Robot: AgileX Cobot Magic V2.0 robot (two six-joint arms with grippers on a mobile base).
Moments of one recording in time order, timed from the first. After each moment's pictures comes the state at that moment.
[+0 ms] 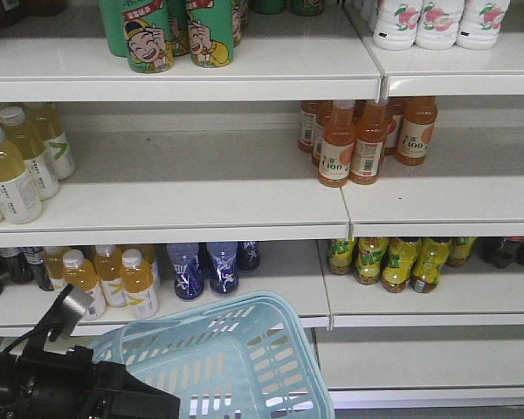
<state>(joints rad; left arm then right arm) -0.16 1.34 -0.44 -1.43 1.04 0.84 -0.06 -0.01 0.03 0.05 0.14 -0.10</state>
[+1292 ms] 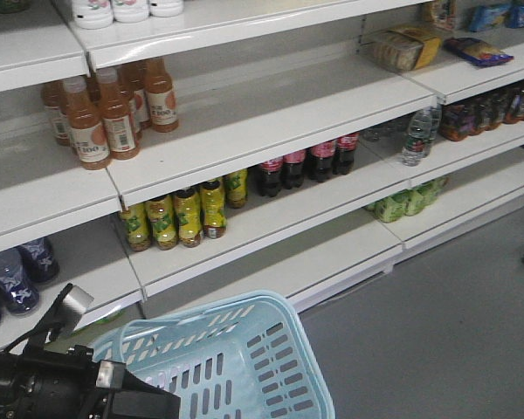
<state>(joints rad) -0.16 1.34 -0.44 -1.43 1.04 0.84 -0.06 -0.01 0.03 0.05 0.14 -0.10</state>
